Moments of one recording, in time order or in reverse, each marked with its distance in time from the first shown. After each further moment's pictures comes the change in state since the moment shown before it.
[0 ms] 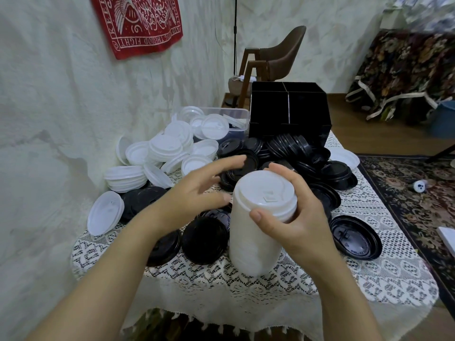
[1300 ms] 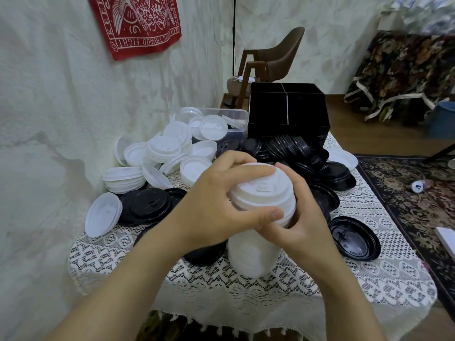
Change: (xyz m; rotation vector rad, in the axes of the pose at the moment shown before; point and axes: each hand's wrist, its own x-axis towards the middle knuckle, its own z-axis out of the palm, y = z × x) left_hand -0.001 0.039 0.033 0.233 0.172 0.135; right_hand -0.001 0.004 -0.005 0.025 -0.060 -0.014
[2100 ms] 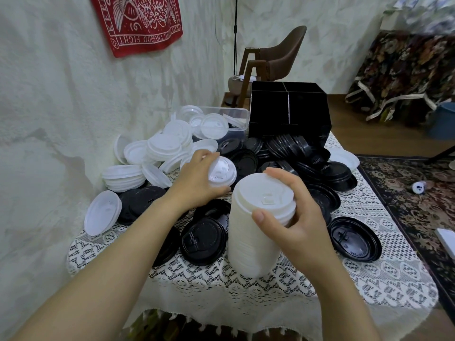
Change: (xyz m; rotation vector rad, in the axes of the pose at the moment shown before) left_hand 0.043 -0.110 -0.003 0.385 0.007 -0.386; right_hand -0.001 -0.002 0.006 -0.087 0.046 0.014
